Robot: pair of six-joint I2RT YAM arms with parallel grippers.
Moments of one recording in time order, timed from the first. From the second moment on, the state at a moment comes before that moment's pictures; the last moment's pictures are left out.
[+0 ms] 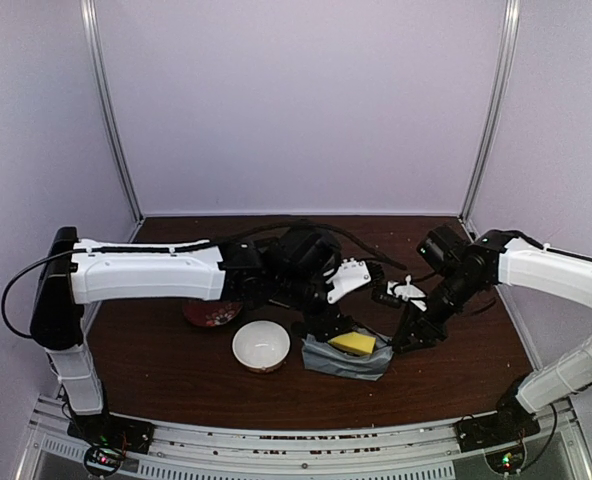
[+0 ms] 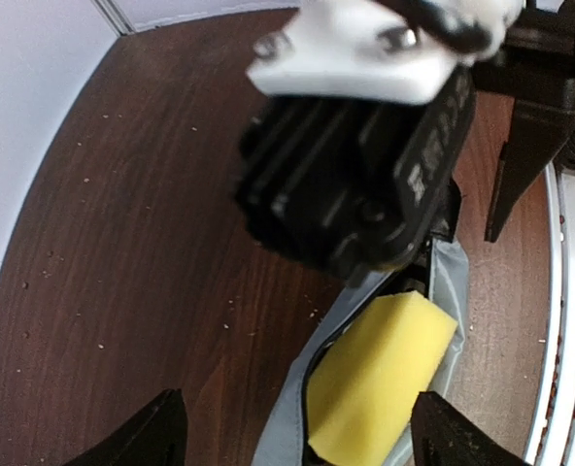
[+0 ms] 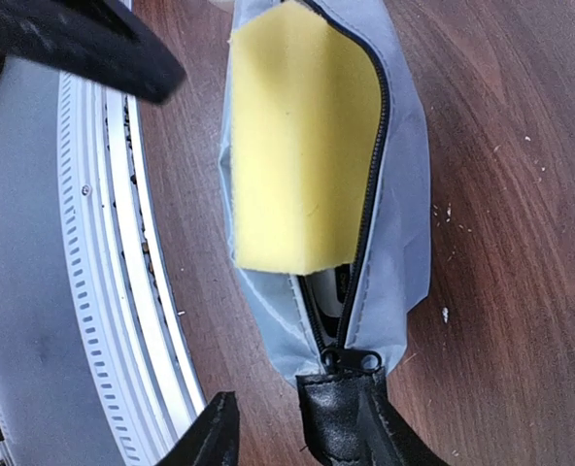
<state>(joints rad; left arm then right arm) -1.17 1.85 1.55 -0.44 -0.01 0.25 0.59 1.33 0.97 -0.93 -0.54 -0.53</state>
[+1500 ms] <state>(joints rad) -1.08 2.12 1.67 -0.46 0.28 0.09 0.58 1.43 0.95 -0.84 -0.33 -0.47</state>
